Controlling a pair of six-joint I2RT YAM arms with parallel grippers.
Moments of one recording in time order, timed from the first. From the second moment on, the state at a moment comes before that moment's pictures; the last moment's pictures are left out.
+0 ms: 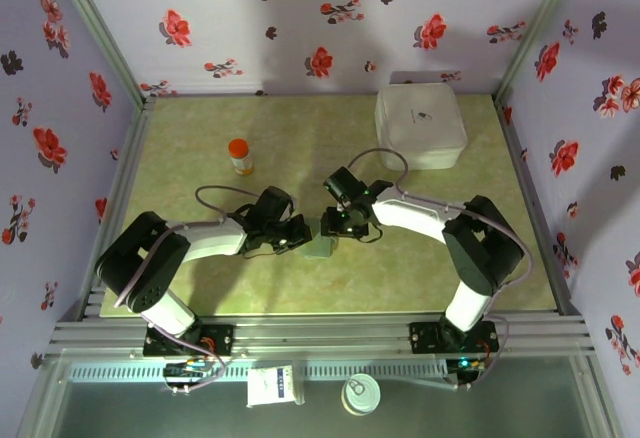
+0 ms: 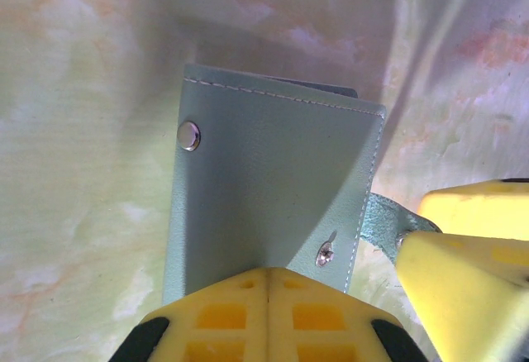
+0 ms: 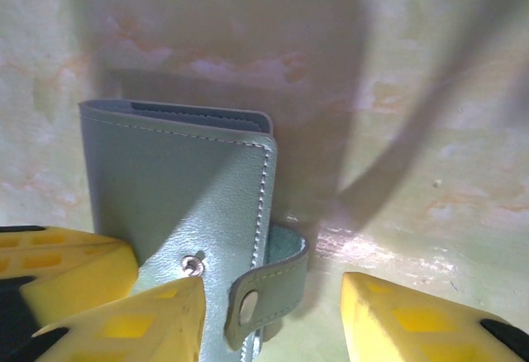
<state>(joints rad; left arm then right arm) -0.73 1.60 0.68 0.03 0.33 -0.99 0.78 1.72 1.07 -0.57 -0.14 0.74</state>
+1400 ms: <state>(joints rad) -0.74 1.61 0.71 -0.02 0.33 -0.99 0.82 1.75 1.13 -0.73 0.07 0.70</state>
